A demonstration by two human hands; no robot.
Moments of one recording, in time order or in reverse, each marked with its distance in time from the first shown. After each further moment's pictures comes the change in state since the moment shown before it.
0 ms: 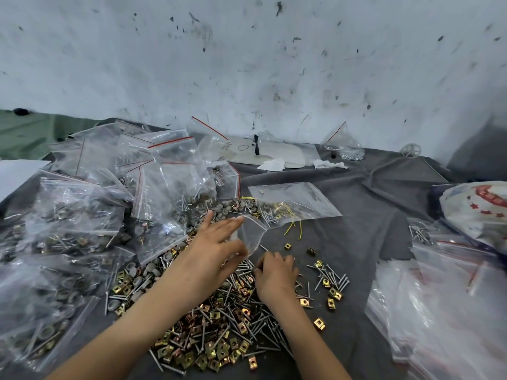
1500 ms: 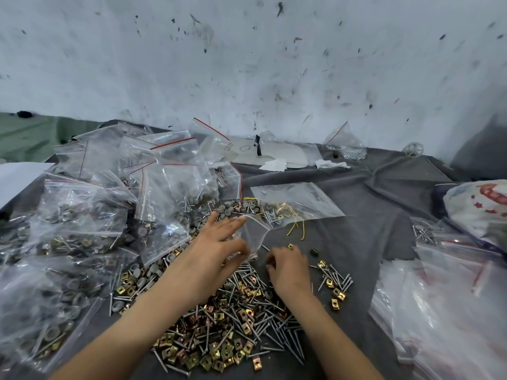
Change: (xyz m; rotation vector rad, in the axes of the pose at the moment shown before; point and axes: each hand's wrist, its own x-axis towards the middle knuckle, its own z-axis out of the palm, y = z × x) left_hand 0.000 -0.003 -0.005 -0.052 -0.025 -0.007; right_hand 0.015 0.020 -0.011 -0.126 0.097 -0.182
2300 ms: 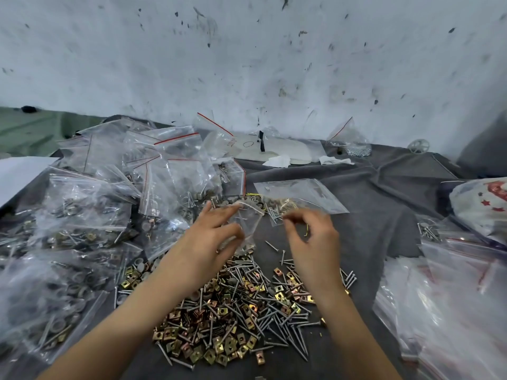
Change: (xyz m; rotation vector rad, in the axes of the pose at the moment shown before) left_hand 0.000 -0.005 -0.009 -0.058 0.076 -0.061; right_hand -0.034 -0.021 -0.086 0.645 0.431 -0.087
